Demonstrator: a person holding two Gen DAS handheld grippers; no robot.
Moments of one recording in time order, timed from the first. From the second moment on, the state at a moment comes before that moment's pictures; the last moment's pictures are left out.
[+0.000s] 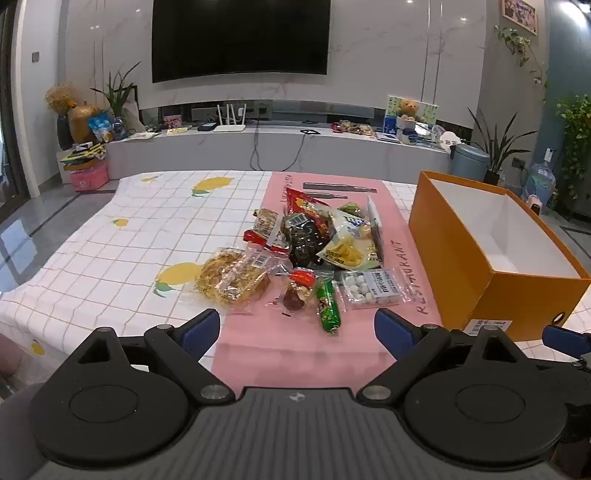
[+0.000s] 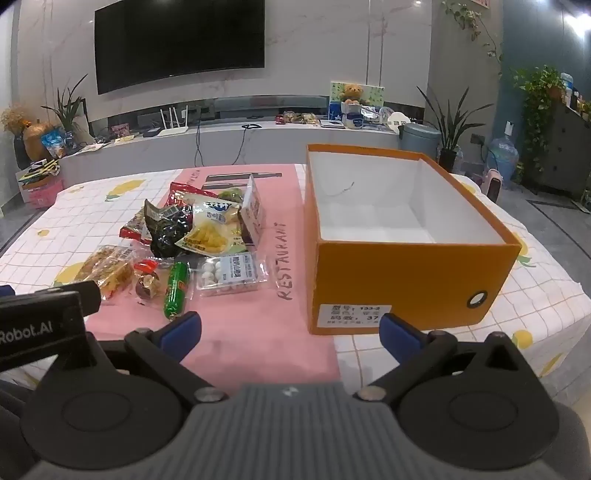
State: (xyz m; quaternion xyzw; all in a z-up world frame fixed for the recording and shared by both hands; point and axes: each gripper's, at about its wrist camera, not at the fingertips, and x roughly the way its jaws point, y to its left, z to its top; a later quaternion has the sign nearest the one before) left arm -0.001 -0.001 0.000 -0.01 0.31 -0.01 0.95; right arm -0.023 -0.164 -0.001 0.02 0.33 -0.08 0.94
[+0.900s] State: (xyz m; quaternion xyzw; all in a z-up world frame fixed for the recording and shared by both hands) left arm 0.002 0.001 -0.009 -0.01 0.33 0.00 0.95; right arm -0.023 -0.161 -0.009 0.02 0.33 -0.07 0.94
